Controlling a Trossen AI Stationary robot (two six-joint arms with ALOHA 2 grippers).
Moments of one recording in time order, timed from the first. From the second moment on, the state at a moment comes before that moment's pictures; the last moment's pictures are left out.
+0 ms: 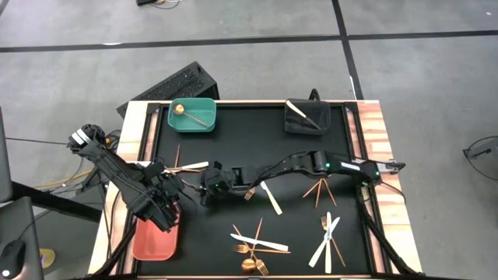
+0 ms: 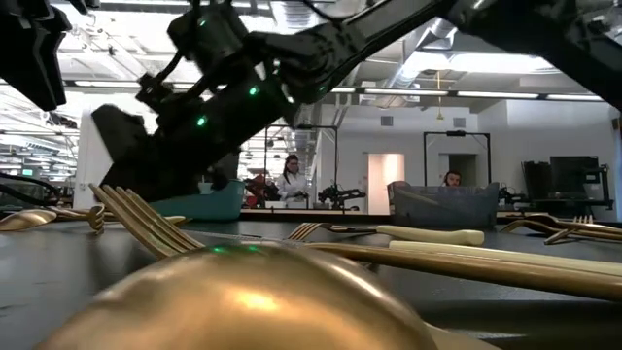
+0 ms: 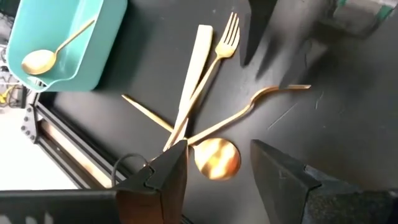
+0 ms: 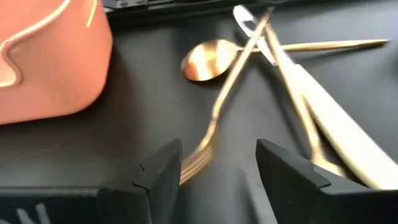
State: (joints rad) left arm -0.74 1.36 1.02 -1.50 -0.54 -1.23; right arm 0.08 2.55 2.00 0.02 0.15 0.18
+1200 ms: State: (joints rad) left arm -0.73 1.36 1.02 -1.50 -0.63 -1.26; right arm 0.06 2.60 2.06 -0.15 0.13 0.22
